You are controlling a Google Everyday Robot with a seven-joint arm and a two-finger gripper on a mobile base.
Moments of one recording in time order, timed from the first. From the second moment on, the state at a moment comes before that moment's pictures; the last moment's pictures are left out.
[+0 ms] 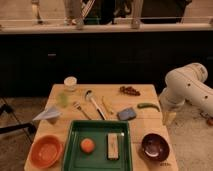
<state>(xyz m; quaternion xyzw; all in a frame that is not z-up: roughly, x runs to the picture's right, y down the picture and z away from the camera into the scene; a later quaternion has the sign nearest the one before) 0.286 0.111 0.683 -0.28 0.02 0.02 0.96</state>
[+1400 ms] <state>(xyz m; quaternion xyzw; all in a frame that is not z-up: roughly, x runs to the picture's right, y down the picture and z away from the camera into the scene) 0.281 0.133 0.695 -0.30 0.00 0.02 0.95</state>
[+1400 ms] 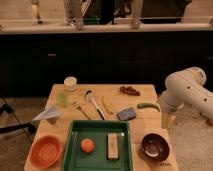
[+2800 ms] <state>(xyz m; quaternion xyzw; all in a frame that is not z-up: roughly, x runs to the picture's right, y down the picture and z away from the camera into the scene) 0.281 0.175 0.725 -0.32 0.02 0.06 0.94</state>
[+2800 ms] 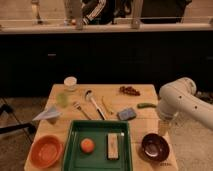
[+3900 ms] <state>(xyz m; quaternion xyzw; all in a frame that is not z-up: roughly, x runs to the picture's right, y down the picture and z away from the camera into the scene) 0.278 0.231 0.774 -0.32 0.04 0.14 0.94</state>
